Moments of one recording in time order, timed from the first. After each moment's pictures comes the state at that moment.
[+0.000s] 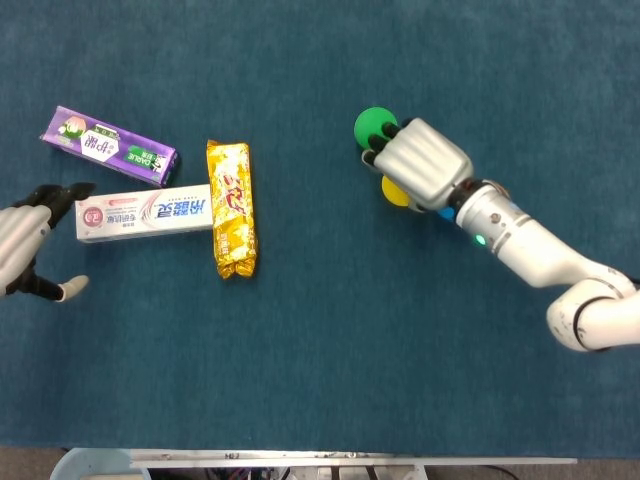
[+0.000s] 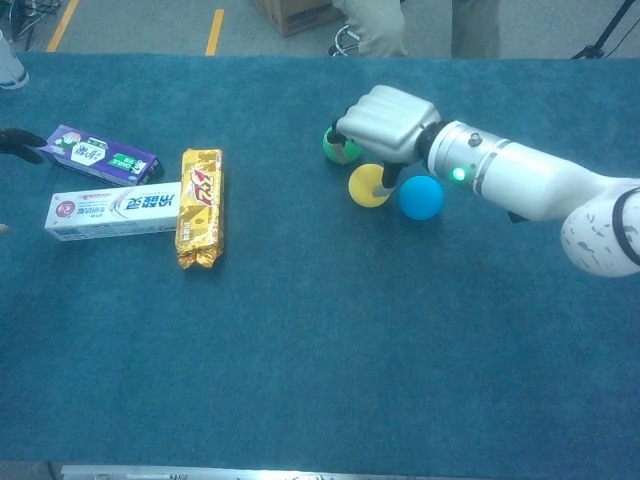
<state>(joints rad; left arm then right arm) -0.48 -0.72 -0.01 -2.00 1.24 0.74 -0.16 0.99 -1.58 0.07 -1.38 -1.15 0.81 -0.56</state>
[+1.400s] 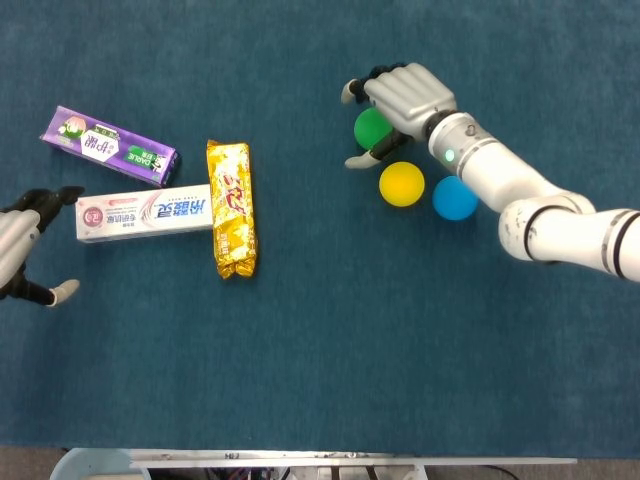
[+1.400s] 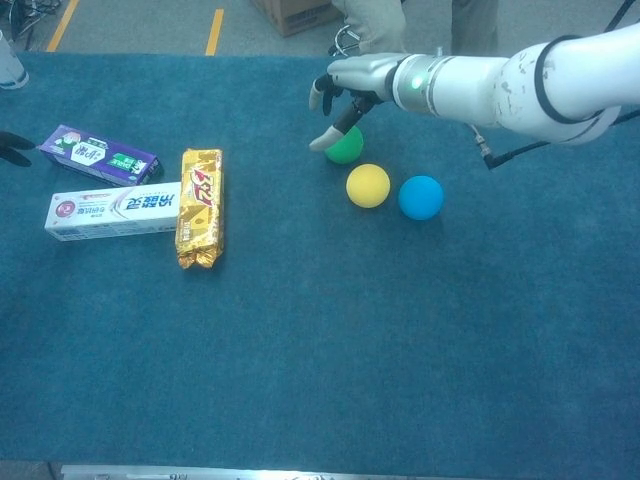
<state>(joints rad) -0.46 -0.70 0.00 -2.01 1.24 0.75 -0.16 1.25 -1.57 0.16 -1.19 -0.56 0.44 -0.39</state>
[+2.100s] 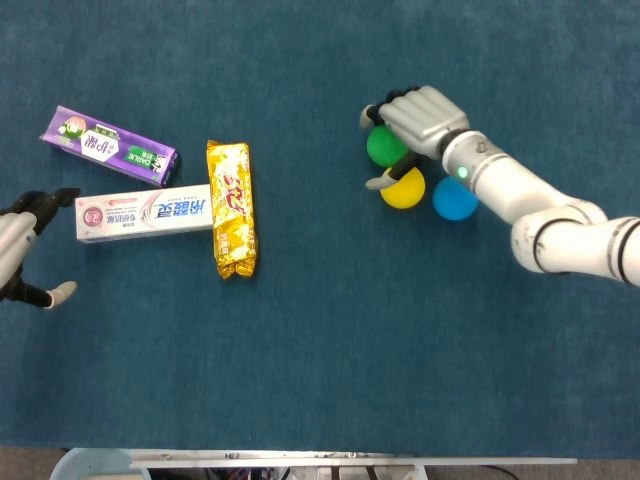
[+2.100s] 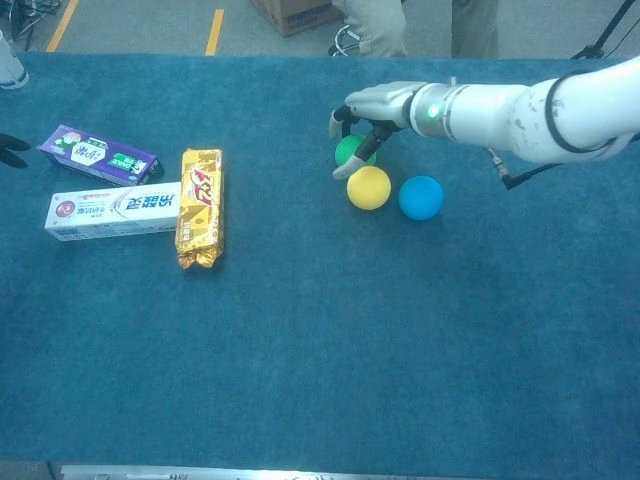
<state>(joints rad) -0.45 -0.70 0.00 -2.01 1.24 0.76 -0.16 1.23 -1.57 0.05 -1.19 -0.65 0.44 -0.30</state>
